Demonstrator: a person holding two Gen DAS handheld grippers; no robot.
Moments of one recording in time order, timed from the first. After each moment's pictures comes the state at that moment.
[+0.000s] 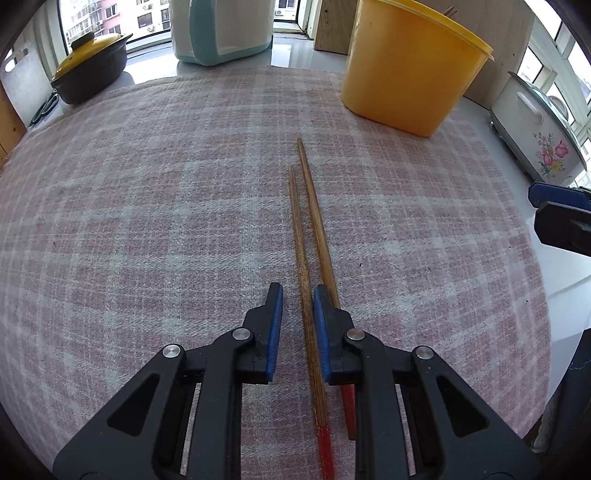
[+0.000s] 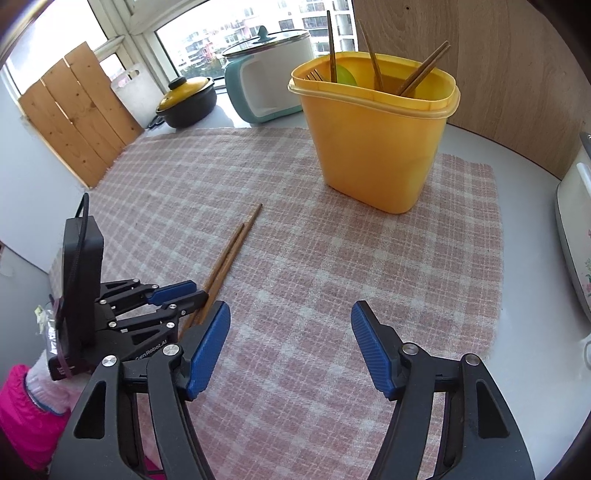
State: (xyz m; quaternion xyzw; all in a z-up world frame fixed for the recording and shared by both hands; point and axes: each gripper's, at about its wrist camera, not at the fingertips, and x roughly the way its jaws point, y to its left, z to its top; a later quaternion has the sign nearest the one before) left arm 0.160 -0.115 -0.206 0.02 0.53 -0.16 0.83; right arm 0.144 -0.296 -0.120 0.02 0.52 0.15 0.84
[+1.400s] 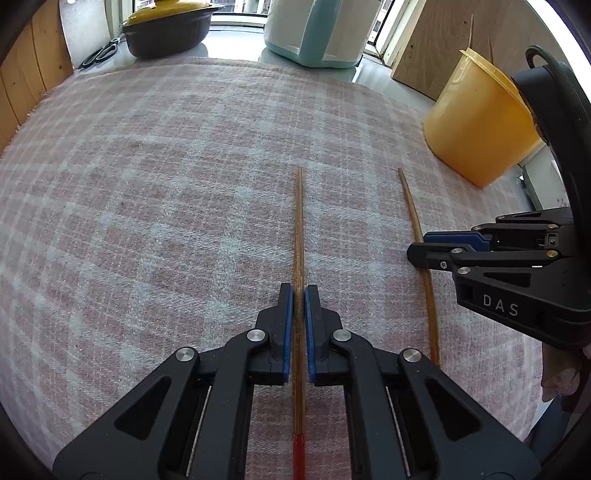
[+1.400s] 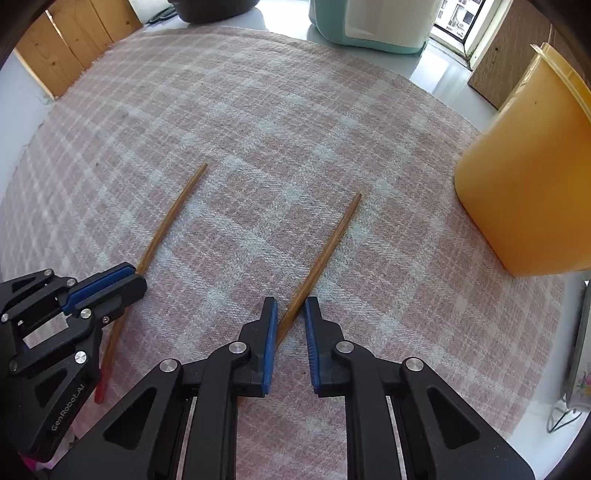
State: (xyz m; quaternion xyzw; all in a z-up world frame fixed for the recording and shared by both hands) left arm 0.167 -0.027 -0.208 -0.07 0.53 -0.10 0.84; right arm 0.228 -0.144 -0.205 -0.14 0.63 0.14 0.76
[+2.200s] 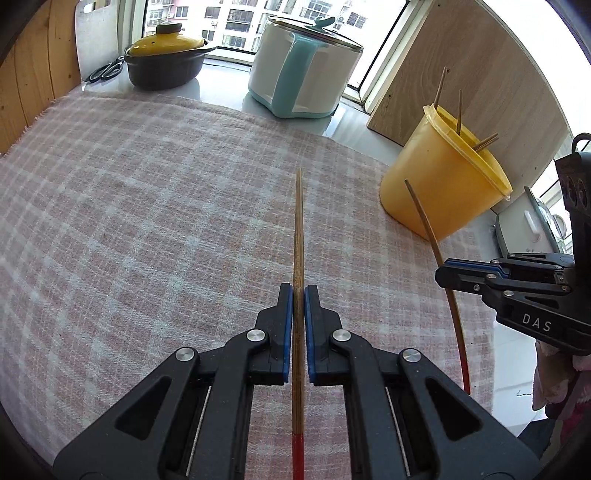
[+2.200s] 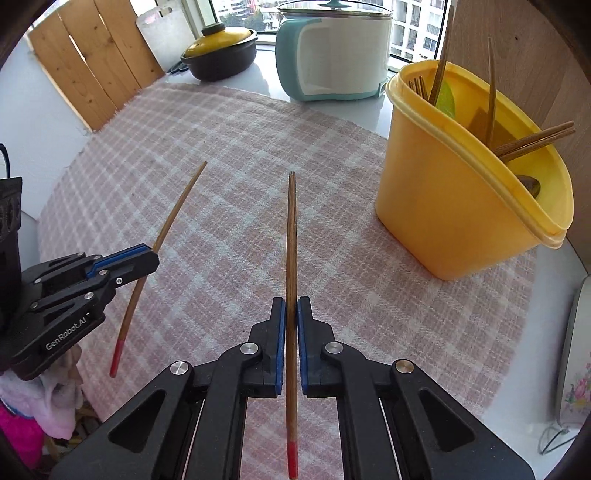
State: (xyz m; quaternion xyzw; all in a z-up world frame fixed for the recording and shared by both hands) left arm 0.167 -0.066 -0.150 -0.13 0.48 -0.09 0.86; right arm 0.205 -0.249 -0.124 -0.10 0.56 0.20 0.80
